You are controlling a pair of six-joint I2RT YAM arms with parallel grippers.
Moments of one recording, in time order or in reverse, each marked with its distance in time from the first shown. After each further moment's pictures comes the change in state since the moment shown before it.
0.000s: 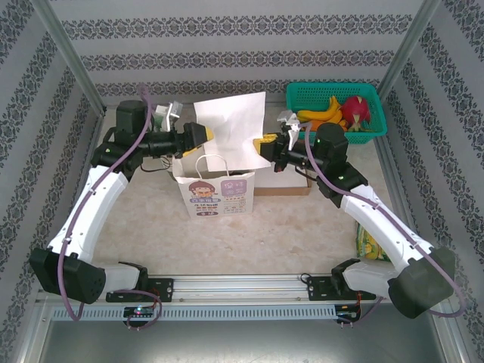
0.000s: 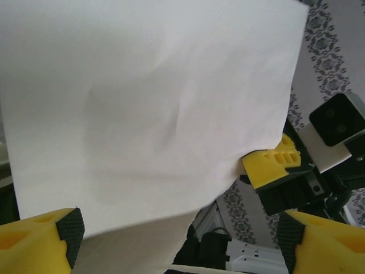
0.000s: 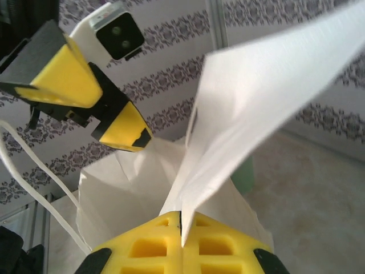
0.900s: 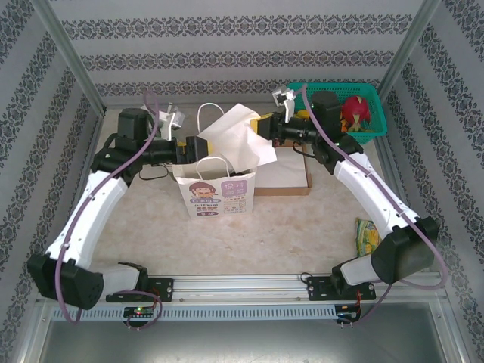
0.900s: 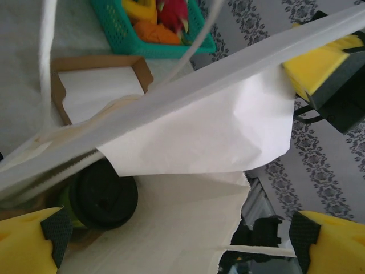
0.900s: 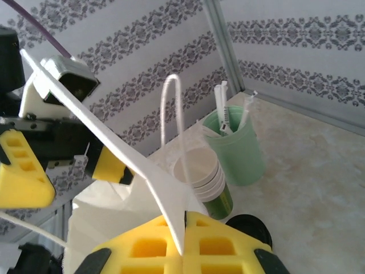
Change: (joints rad) left arm -0.014 -0.063 -0.036 -0.073 -0.095 0.241; right arm -0.058 0.242 0.367 -0.254 -0.134 0.031
